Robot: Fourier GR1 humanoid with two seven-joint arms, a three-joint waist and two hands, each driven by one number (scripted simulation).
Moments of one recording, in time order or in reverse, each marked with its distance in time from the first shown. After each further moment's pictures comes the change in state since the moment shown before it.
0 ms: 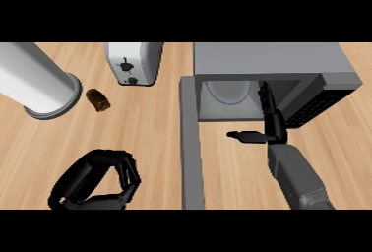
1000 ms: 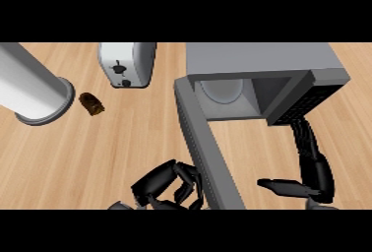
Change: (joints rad) left arm -0.157 -0.038 -0.381 0.399 -0.222 0.162 -0.132; right arm 0.661 -0.013 0.187 -0.938 -0.048 0.148 0.257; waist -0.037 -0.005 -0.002
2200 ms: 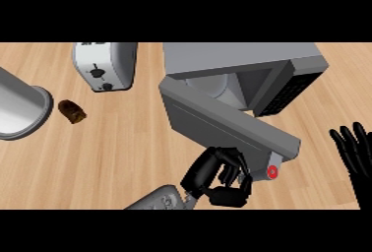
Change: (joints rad) left arm -0.447 0.004 -0.491 0.295 0.504 0.825 -0.067; right arm 0.230 -0.162 0.016 -0.667 -0.316 0.276 0.345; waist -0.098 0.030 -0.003
